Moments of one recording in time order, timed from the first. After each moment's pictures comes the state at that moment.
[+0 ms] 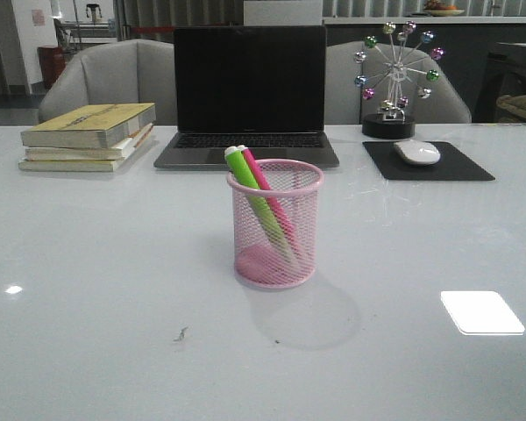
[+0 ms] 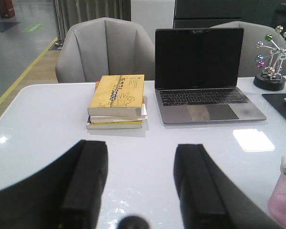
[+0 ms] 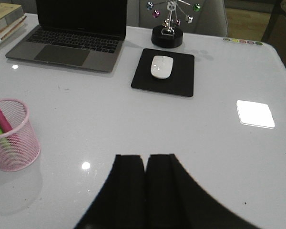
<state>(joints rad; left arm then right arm) -0.07 0.46 -0.59 -0.23 0.36 0.20 0.09 0.45 -0.63 -0.02 0.58 0.02</state>
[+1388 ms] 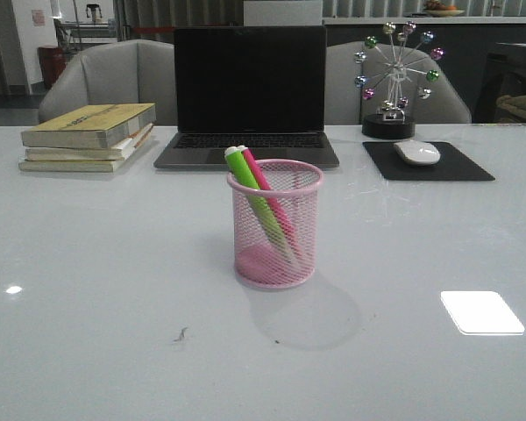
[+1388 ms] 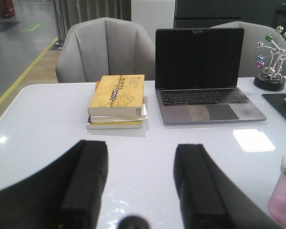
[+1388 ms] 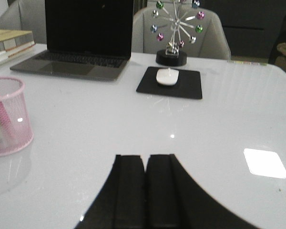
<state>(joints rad) -0.07 0.46 -0.59 -0.23 0.36 0.20 0.10 -0.01 0.03 0.00 0.16 0.02</state>
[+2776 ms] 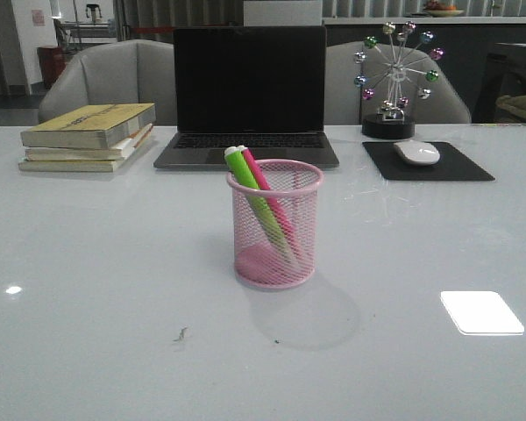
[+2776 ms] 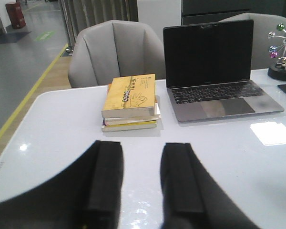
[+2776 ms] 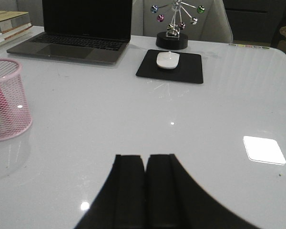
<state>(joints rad) -0.07 0.44 -0.58 -0.11 0.34 0.20 0.10 -0.01 0.03 0.00 0.20 0.02</state>
